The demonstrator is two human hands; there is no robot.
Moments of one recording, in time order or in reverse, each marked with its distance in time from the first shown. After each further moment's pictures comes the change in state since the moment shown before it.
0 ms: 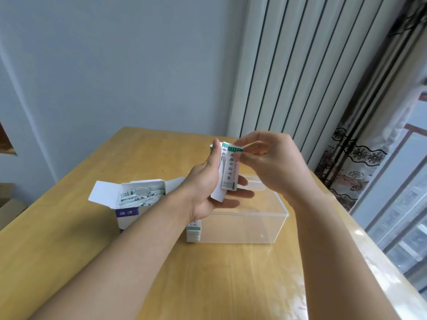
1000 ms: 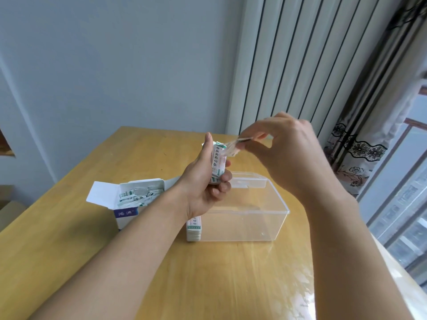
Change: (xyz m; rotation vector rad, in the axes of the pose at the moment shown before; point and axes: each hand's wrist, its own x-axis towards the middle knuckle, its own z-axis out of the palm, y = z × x) left_hand 0.010 0.000 -0.007 -0.122 0.025 -0.031; right_hand -0.011 -0.017 -0.020 -0.384 0.156 -0.432
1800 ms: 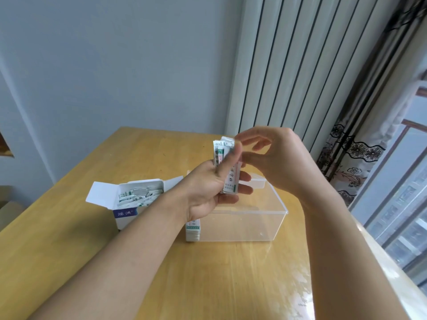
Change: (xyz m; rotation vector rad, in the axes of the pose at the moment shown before) left_hand -0.014 0.001 0.010 0.255 -0.148 0.117; right_hand 0.000 0.013 0.008 0.156 -0.210 0.253
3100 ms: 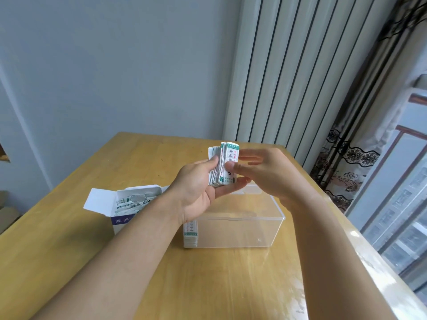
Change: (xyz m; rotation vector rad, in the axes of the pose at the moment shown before) left_hand 0.007 0.002 -0.010 -0.457 0.106 0.016; right_hand 0.009 0.014 0.020 0.279 -0.155 0.241
